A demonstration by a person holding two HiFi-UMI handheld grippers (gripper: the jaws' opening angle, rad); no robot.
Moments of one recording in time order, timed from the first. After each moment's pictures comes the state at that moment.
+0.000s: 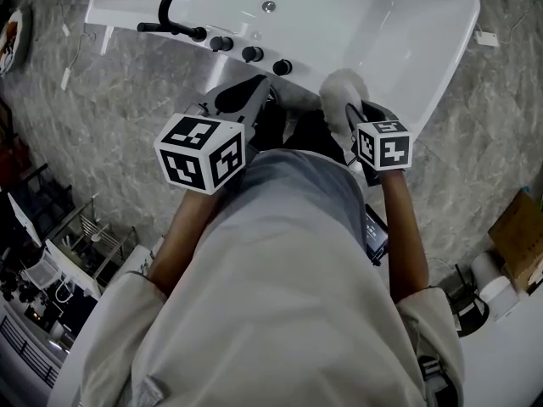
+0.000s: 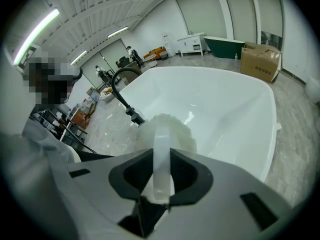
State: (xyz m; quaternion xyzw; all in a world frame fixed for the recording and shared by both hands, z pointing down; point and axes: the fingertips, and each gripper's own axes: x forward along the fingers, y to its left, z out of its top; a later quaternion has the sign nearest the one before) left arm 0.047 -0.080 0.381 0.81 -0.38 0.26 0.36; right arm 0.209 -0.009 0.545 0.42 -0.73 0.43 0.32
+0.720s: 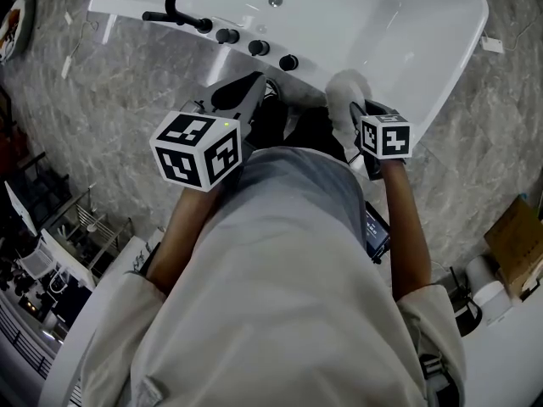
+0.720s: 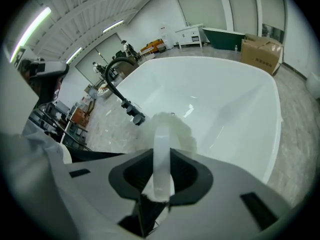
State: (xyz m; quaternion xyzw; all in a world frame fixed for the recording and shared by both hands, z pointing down) left arm 0.025 -0.078 0.386 0.80 -0.40 0.26 0.37; right arm 0.208 -0.003 0.581 0.40 -0.71 0.46 0.35
